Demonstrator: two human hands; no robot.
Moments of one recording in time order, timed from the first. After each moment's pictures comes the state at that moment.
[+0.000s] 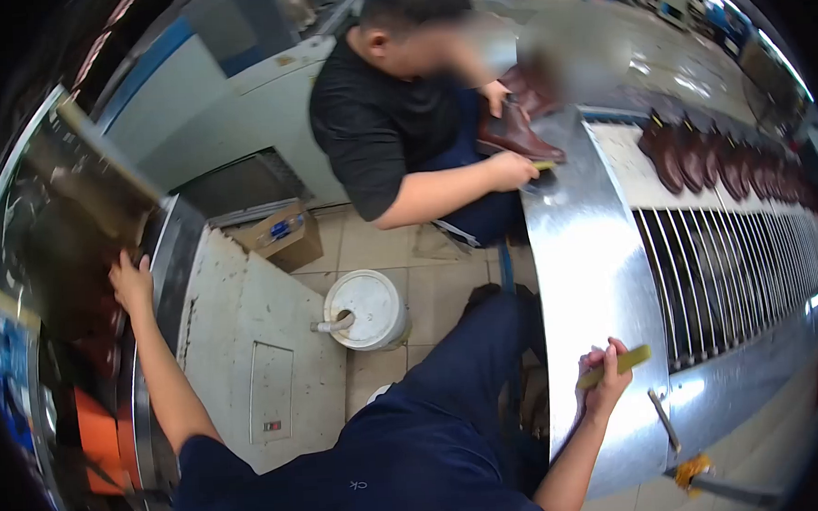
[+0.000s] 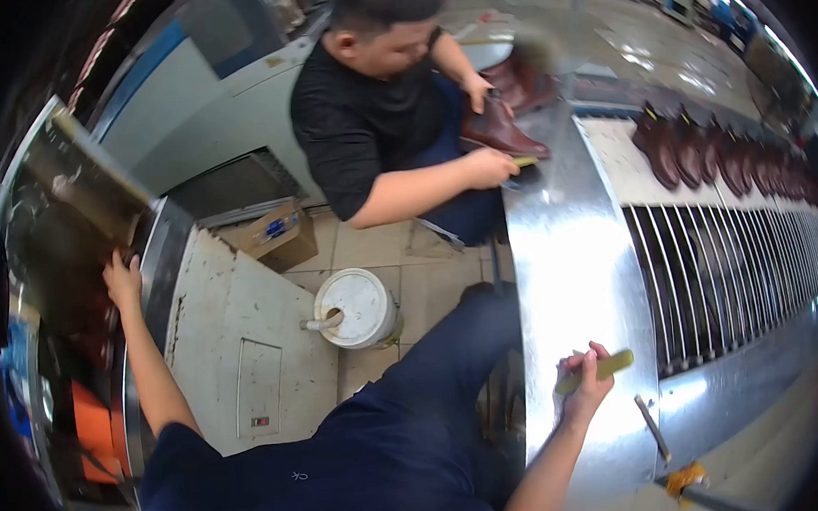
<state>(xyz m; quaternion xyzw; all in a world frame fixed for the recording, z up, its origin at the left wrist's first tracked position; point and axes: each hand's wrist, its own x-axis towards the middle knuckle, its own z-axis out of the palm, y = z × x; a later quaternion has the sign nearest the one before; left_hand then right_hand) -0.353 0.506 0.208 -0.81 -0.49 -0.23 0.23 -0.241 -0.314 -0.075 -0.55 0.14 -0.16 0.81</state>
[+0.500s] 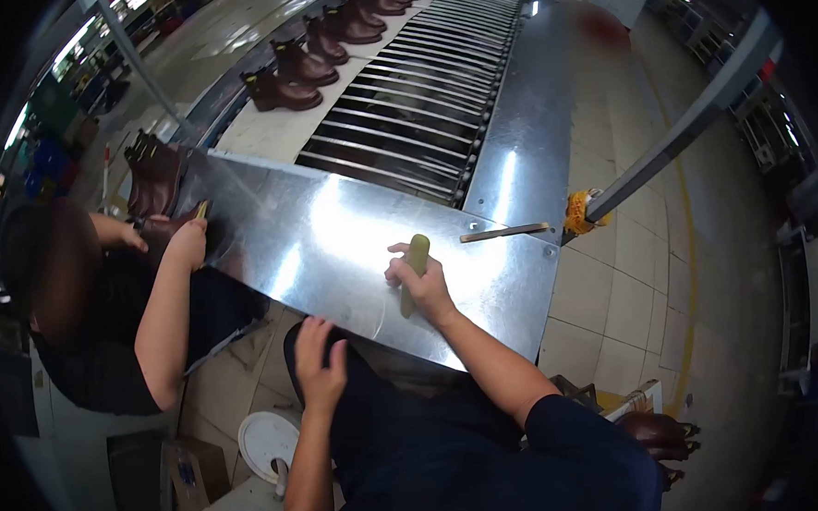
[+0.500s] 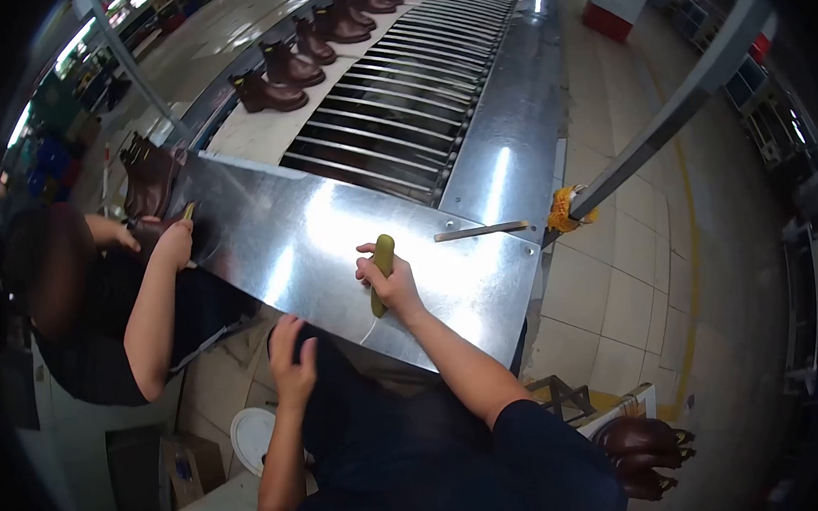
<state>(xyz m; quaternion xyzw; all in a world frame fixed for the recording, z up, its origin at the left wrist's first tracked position) -0.178 -0.050 -0.059 -0.81 0.40 -0.02 -0.42 -0.250 -0.309 -0.069 -0.58 0.20 -0.27 0.74</state>
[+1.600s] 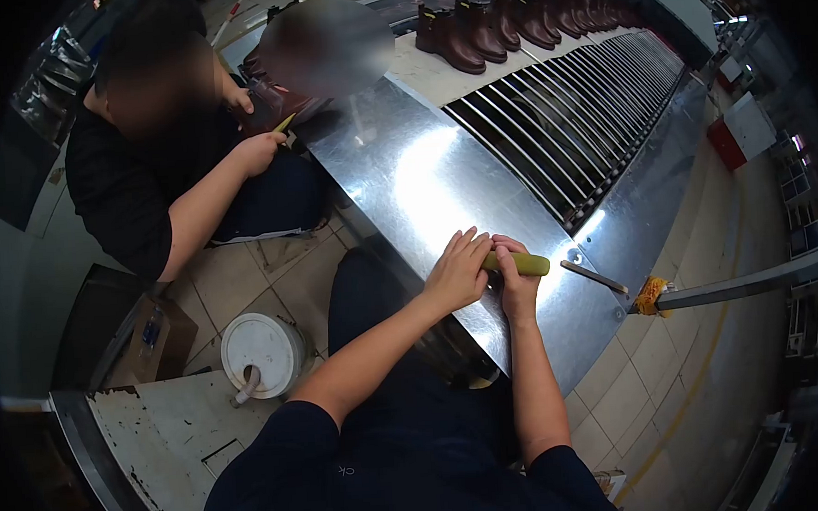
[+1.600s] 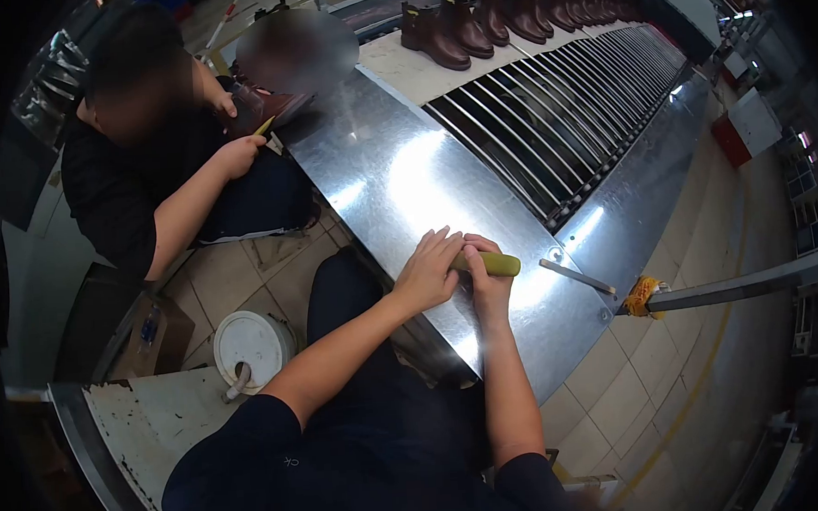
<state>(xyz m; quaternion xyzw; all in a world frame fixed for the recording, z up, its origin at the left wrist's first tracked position) -0.153 -0.180 -0.092 -0.78 0.47 -0.02 -0.41 -0.238 -0.308 -0.080 -0.63 0.18 -0.27 0.71</state>
